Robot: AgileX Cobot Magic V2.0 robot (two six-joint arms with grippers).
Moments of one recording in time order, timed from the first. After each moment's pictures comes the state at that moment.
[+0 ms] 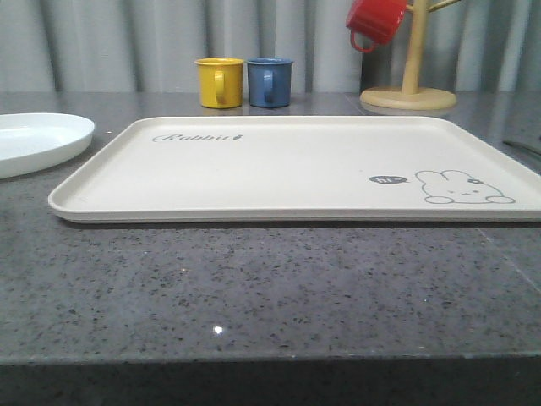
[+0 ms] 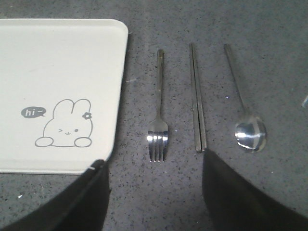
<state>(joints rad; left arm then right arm) 0.02 0.97 -0.81 -0.02 0.78 0.10 -0.01 0.57 -0.65 0.02 0.70 0.05</state>
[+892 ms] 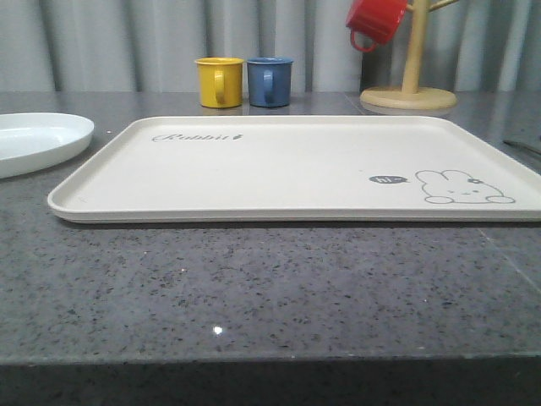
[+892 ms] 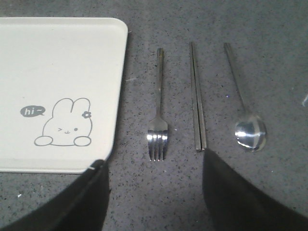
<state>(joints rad) 0.29 1.65 -1.21 -0.47 0.76 0.38 -0.01 0.57 -0.65 0.02 0.70 0.05</state>
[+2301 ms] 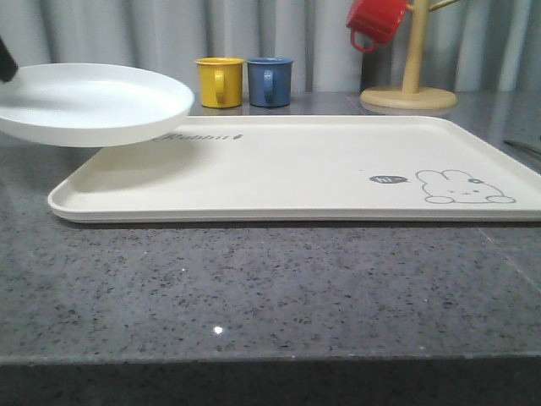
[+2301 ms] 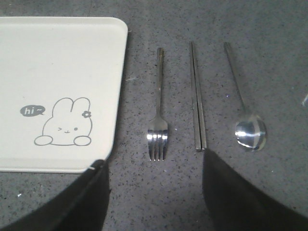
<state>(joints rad) 0.02 1.64 -1.41 -0.49 0.94 0.38 -0.01 0.57 -0.65 0.02 0.70 0.05</state>
